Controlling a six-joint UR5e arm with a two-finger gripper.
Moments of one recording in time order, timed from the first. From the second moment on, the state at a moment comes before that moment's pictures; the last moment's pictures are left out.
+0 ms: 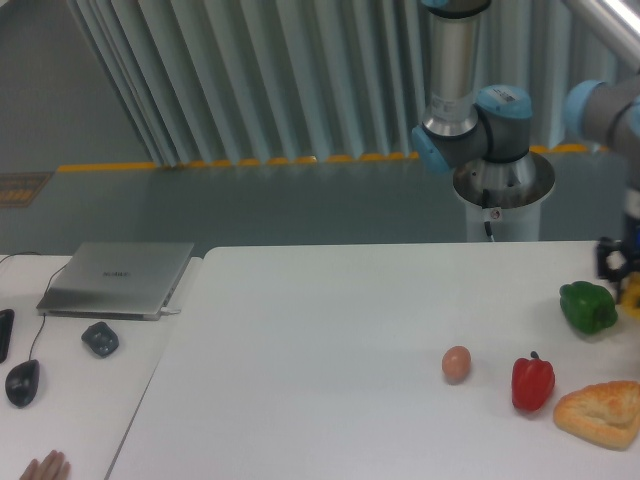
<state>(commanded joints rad) 2.54 -1.78 -1.71 -1.11 1.57 0.94</state>
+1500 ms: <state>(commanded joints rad) 2.44 -1.85 -1.61 -1.06 1.64 0.97</state>
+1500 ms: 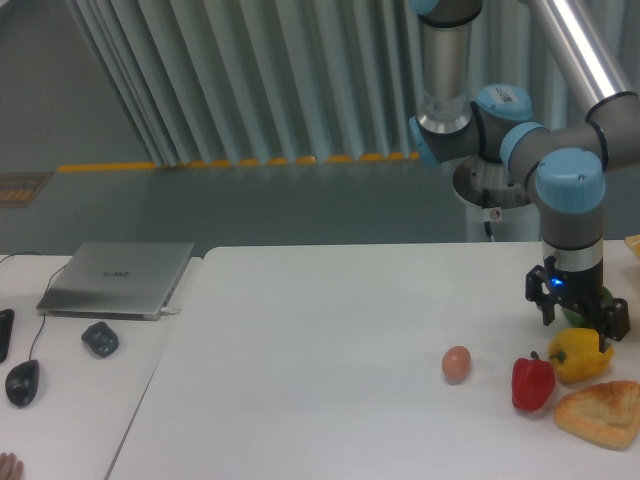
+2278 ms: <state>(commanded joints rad) 2.51 -1.77 -1.56 -1.17 1.55 1.36</state>
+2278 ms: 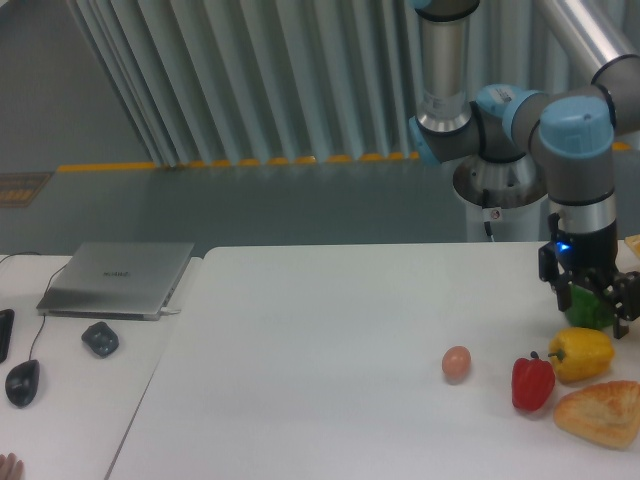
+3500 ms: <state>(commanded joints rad) 2.67 -1.78 -1.53 -1.40 1.58 1.81</state>
